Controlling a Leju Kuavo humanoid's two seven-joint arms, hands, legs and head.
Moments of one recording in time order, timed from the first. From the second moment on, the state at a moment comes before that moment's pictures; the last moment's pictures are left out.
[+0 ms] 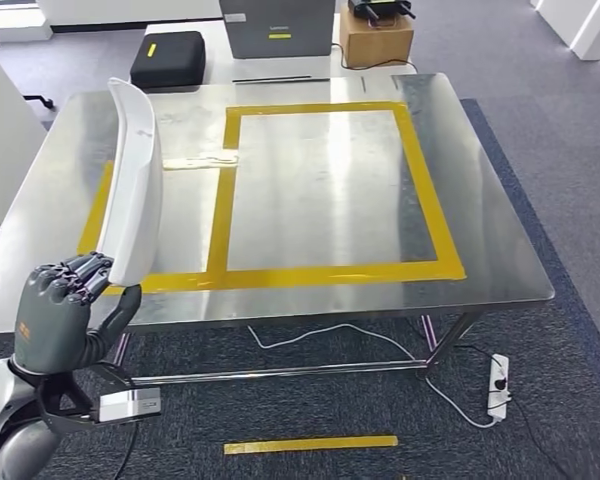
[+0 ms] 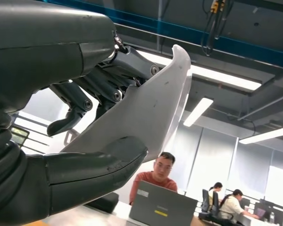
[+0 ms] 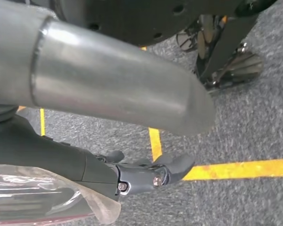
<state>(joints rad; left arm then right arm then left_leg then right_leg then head) -0.10 0.36 -0.34 -1.95 -1.06 0.41 -0.19 0.00 0.36 -1.44 -0.48 1.15 -0.10 -0.15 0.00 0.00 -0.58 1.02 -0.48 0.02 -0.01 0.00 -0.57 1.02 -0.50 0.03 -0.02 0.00</state>
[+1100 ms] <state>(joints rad) -0.15 0.36 -0.37 -1.86 -1.29 0.41 -0.11 0.00 0.36 -1.38 -0.45 1.17 -0.13 -0.12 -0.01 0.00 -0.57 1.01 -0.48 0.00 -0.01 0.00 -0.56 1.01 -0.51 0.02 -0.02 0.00</state>
